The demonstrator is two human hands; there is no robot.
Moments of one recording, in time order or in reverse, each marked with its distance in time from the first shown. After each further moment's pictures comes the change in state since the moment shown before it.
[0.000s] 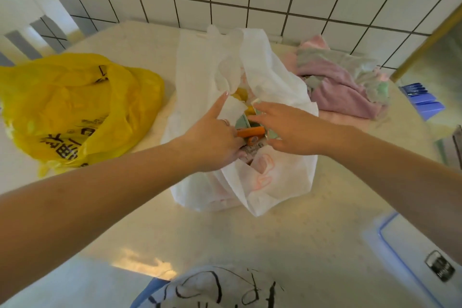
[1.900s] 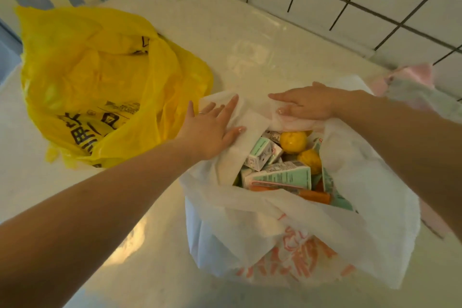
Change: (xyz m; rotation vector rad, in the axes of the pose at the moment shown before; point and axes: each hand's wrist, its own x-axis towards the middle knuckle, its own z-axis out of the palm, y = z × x) left_hand 0.027 -0.097 0.165 -0.894 -0.151 -0.758; right_hand 0.267 0.105 0.010 -0.173 -0.441 -0.040
